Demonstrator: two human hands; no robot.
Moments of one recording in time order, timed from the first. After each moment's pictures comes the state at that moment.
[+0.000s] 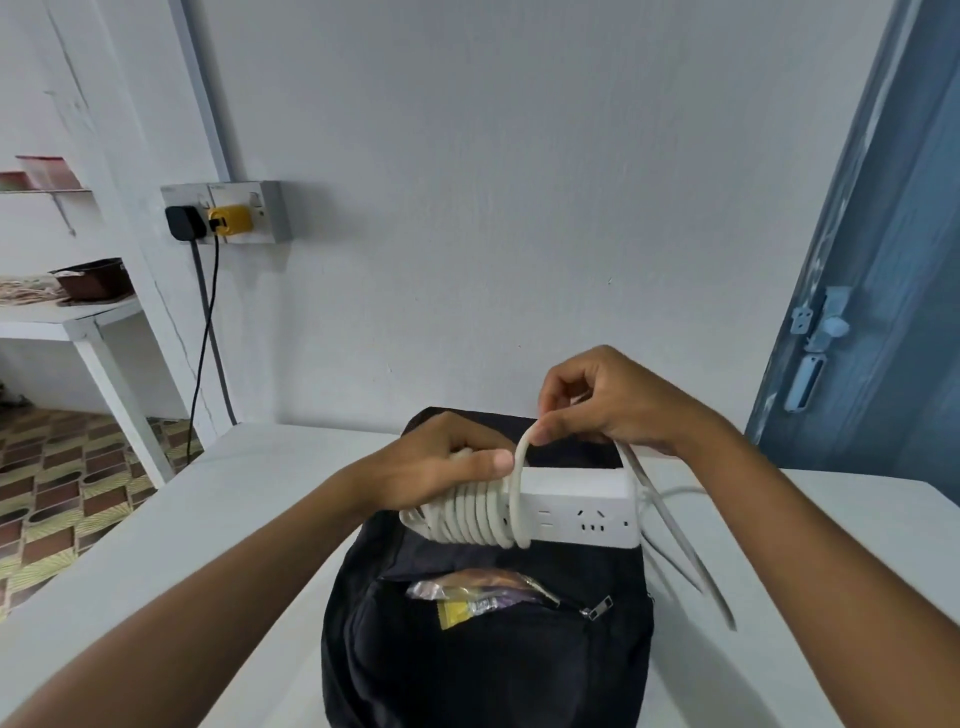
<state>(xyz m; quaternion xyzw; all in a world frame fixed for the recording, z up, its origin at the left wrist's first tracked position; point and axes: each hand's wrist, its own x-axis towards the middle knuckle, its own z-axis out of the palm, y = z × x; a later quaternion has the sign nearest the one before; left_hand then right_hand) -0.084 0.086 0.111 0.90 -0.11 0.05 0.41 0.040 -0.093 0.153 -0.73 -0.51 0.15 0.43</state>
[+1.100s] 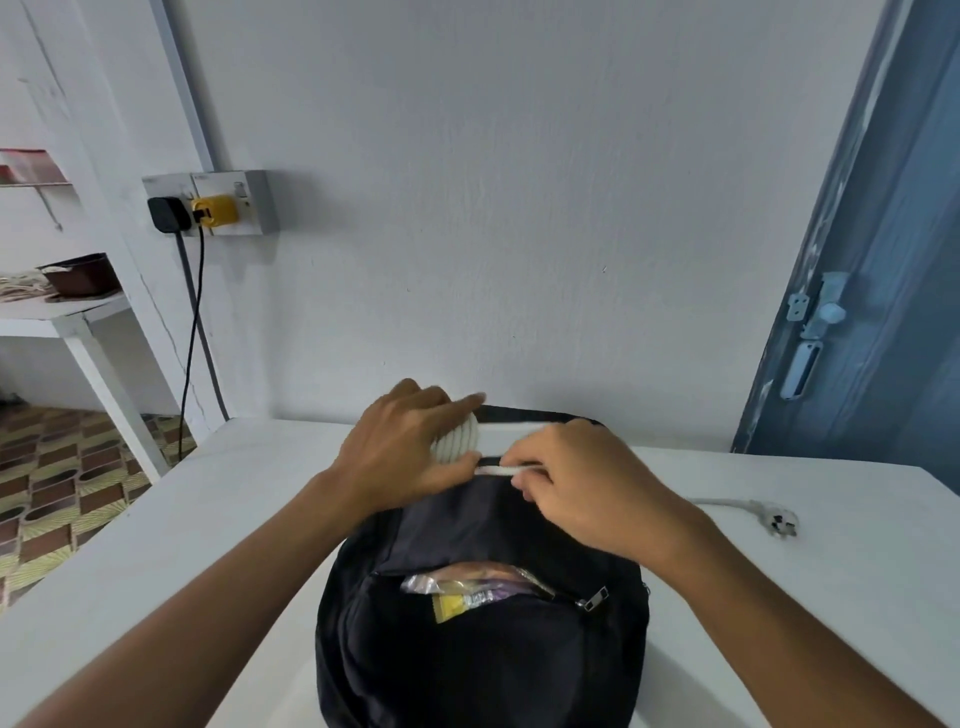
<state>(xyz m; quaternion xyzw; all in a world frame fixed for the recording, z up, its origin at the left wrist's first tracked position) -0.073 0.114 0.078 0.95 -0.03 0.32 0.01 -0.014 -0.094 0.112 -0.83 -0.51 -0.05 0.21</state>
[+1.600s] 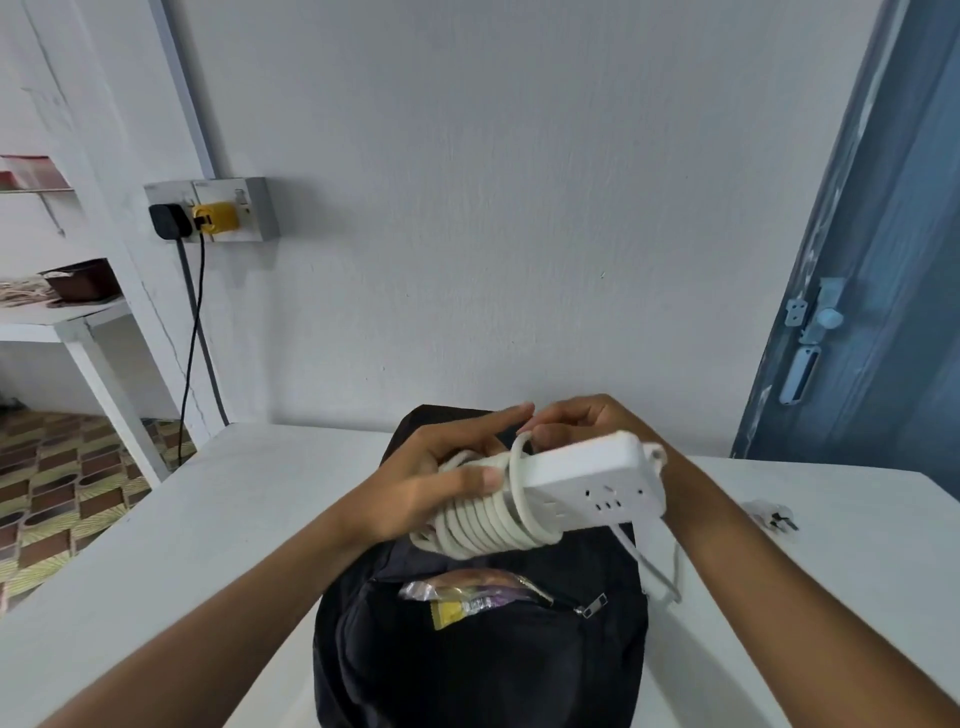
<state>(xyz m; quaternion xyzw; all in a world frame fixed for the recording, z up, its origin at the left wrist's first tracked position) -0.092 0.075 0.091 0.81 -0.13 0.11 0.56 0.043 -0.102 0.102 -0.63 -0.44 0.28 0.58</state>
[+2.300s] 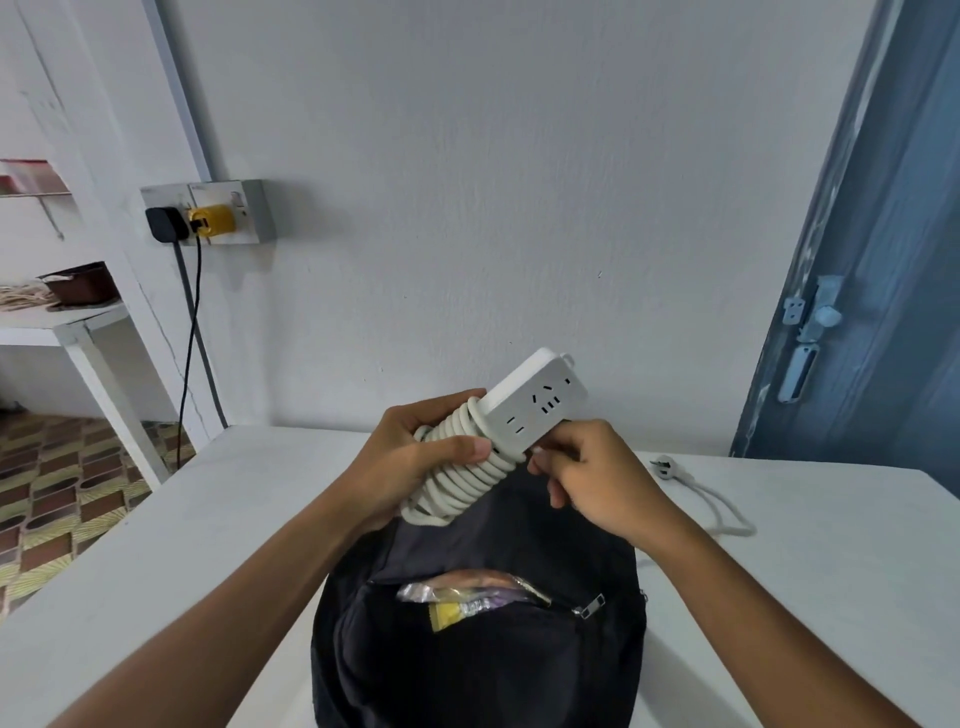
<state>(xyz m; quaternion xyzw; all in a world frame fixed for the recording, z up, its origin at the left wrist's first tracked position) -0.086 0.081 0.098 0.73 0.00 0.15 0.66 0.019 -0.094 0.083 -0.78 -0.37 0.10 0.49</state>
